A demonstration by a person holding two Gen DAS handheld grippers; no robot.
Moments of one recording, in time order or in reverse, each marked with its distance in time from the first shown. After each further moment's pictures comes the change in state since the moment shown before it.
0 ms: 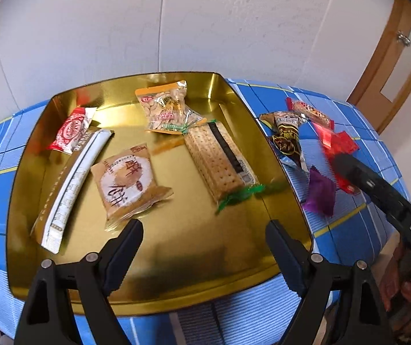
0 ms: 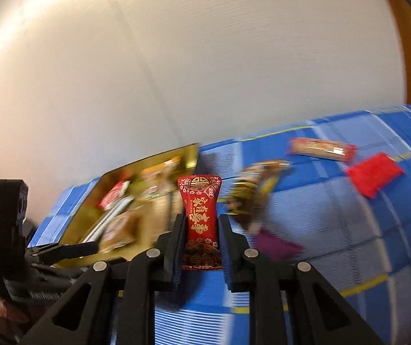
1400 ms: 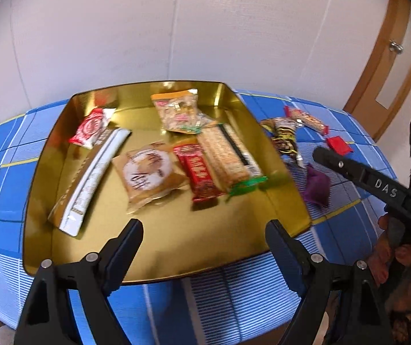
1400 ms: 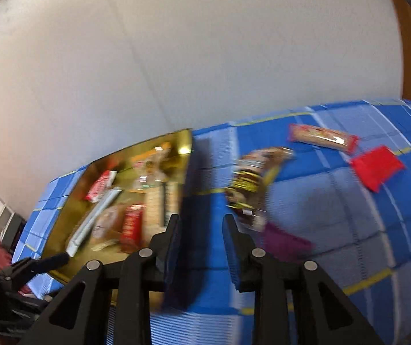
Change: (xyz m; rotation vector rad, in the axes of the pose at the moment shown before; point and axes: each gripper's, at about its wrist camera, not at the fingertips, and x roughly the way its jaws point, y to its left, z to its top) left arm -0.028 0.015 -0.023 -0.010 -0.068 -0.020; right arm 0.007 -0.038 -0.011 0.090 0.062 -0.128
